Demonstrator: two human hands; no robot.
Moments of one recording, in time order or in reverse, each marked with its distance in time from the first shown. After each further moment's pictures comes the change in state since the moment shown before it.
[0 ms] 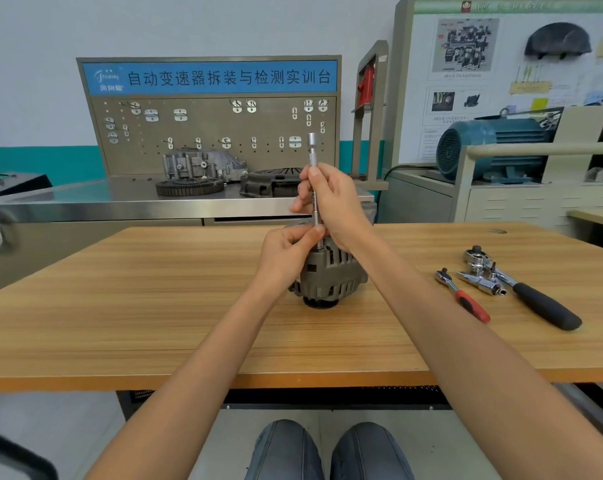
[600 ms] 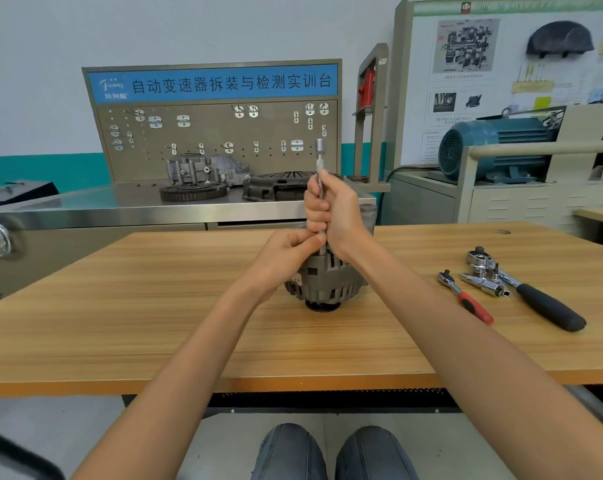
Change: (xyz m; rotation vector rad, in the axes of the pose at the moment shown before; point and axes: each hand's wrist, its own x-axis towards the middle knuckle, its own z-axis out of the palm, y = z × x) left_hand 0.004 0.010 -0.014 0.146 -0.231 -0.053; right_hand -0.001 0.001 -0.002 0.451 -0.041 0.254
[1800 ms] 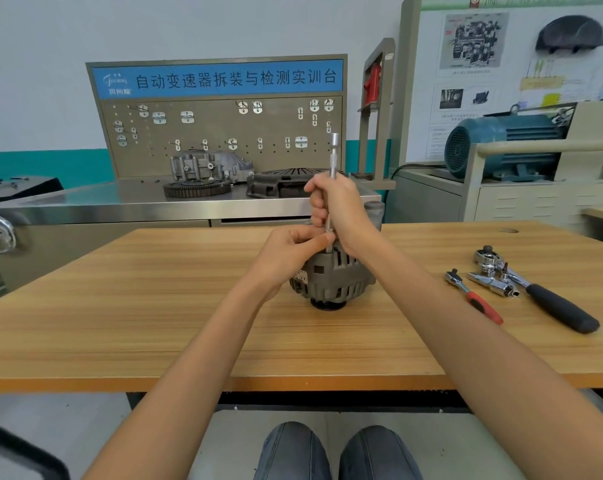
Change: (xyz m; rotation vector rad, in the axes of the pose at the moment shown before) left_hand 0.002 -0.004 -0.001 -0.059 0.035 0.010; right_hand -0.002 -0.005 0.010 -0.283 0.151 0.010
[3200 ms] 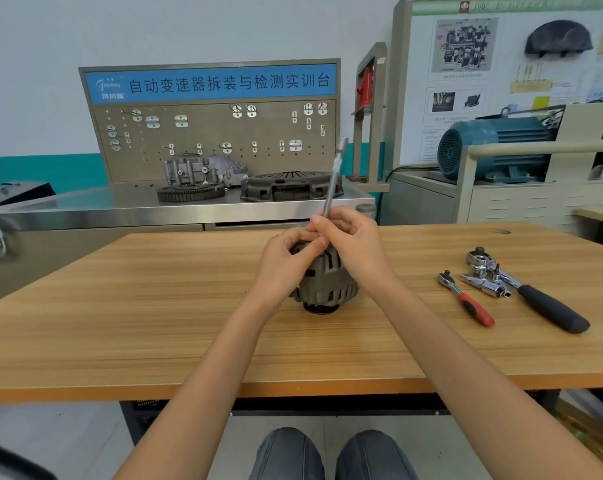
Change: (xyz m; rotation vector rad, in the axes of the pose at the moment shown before) left_hand -0.004 -0.009 0.017 -0.028 0.171 0.084; right_hand -0.025 0.040 -0.037 -0.214 0.052 -0.265
